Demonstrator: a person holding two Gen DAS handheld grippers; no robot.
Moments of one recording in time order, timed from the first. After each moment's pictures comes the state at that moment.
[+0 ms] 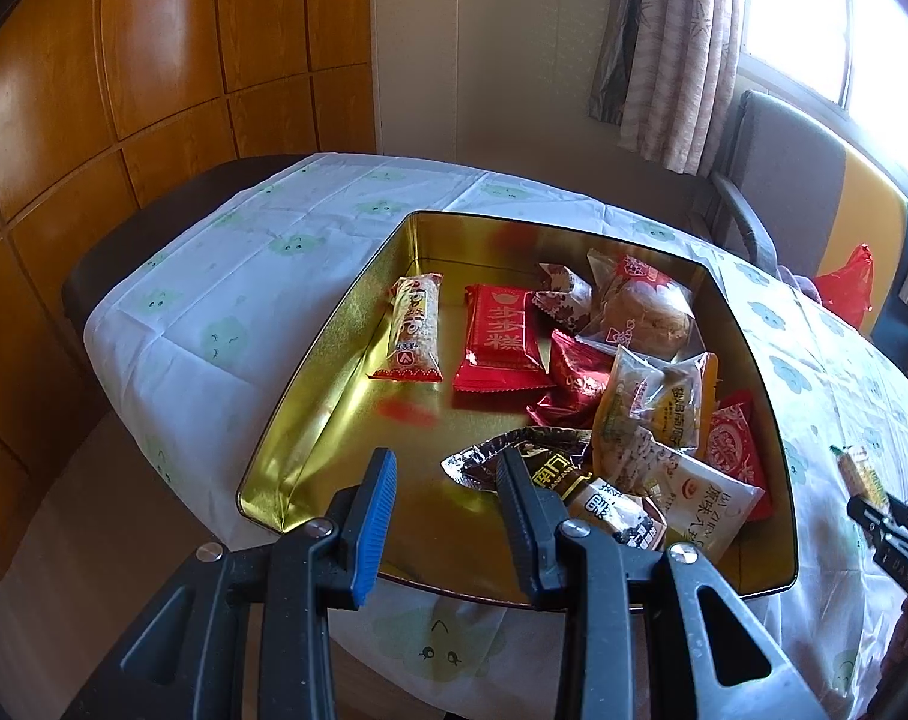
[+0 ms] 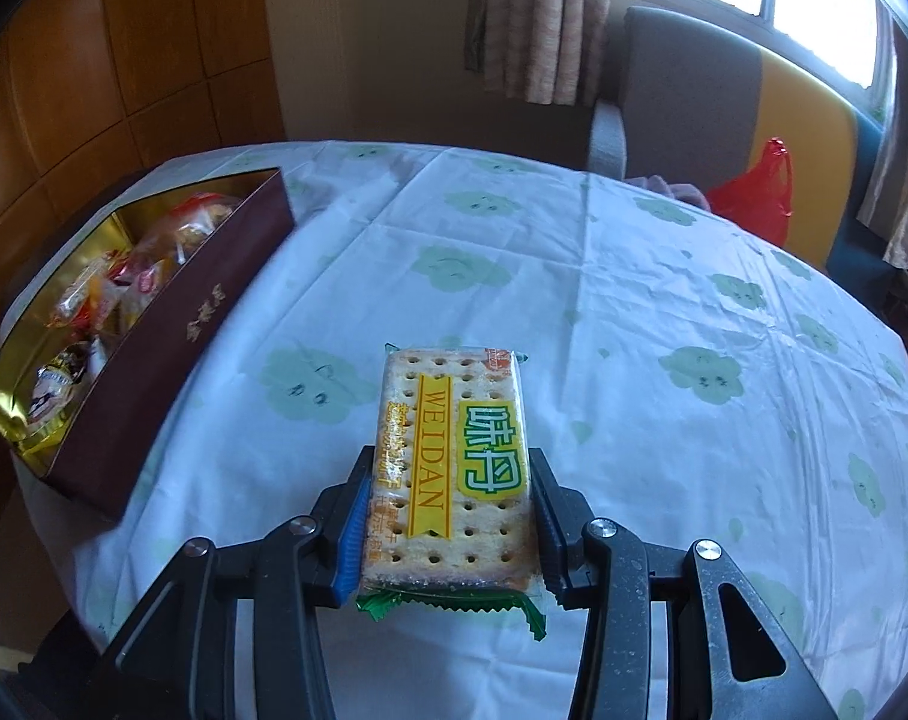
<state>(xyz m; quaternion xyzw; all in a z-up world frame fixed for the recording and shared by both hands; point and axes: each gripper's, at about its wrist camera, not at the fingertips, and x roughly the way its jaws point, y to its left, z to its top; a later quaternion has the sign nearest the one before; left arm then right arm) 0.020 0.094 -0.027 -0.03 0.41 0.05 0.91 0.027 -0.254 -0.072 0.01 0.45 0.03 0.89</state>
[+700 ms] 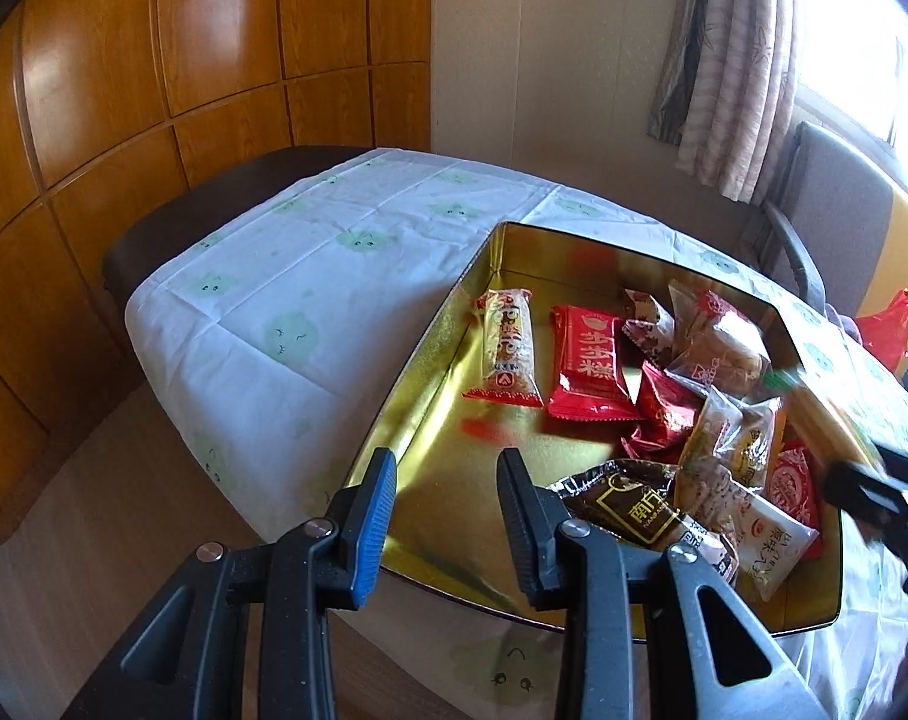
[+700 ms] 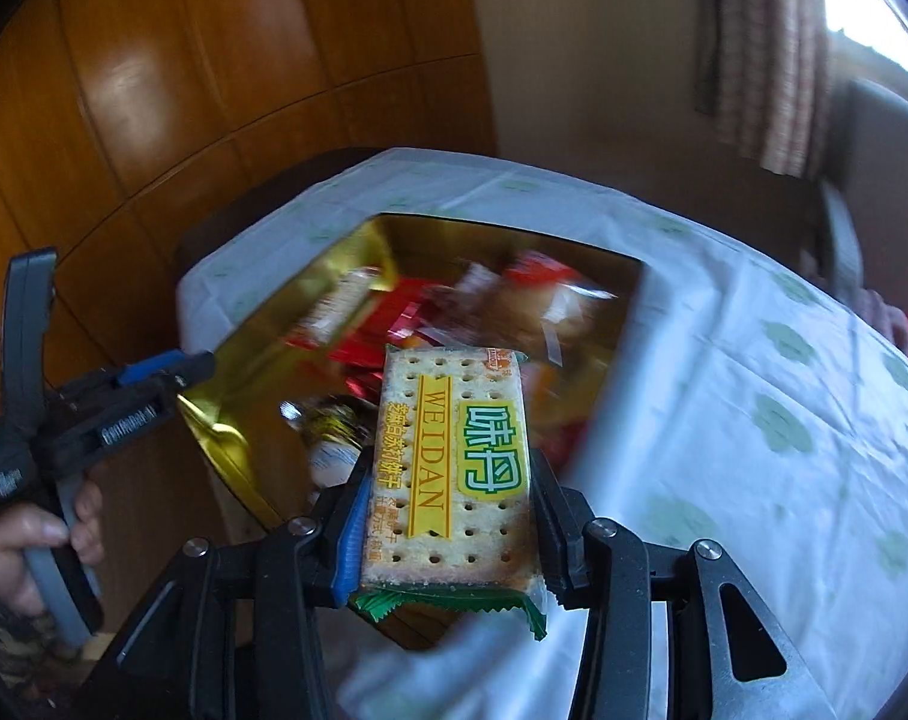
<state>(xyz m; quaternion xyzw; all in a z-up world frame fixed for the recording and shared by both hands) 0.028 0.137 -0.031 -0.06 0.41 0.11 0.90 0.074 -0.084 -0.001 0.00 0.43 0.27 0.86</state>
